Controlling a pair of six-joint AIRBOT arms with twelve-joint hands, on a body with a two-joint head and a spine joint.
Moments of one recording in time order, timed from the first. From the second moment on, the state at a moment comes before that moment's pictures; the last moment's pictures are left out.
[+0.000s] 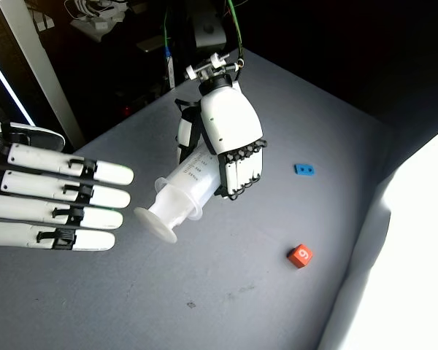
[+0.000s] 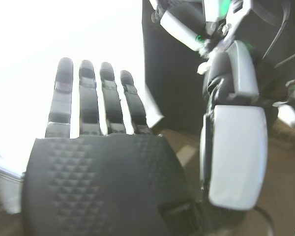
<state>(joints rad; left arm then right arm) 0.38 -1.10 1.00 -1.69 -0.47 2.37 -0.48 -0.68 0.72 0.33 0.69 -0.86</state>
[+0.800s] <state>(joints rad) 0.35 -1.08 1.00 -1.71 -0.46 2.41 -0.40 -0.92 0.90 0.50 0.56 -0.83</state>
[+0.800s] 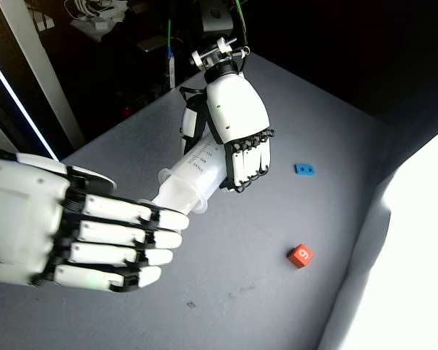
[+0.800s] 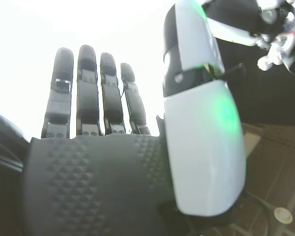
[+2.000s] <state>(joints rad) 0.34 -1.08 1.00 -1.71 -0.47 2.44 -0.40 -1.18 1.12 0.50 0.56 -0.83</state>
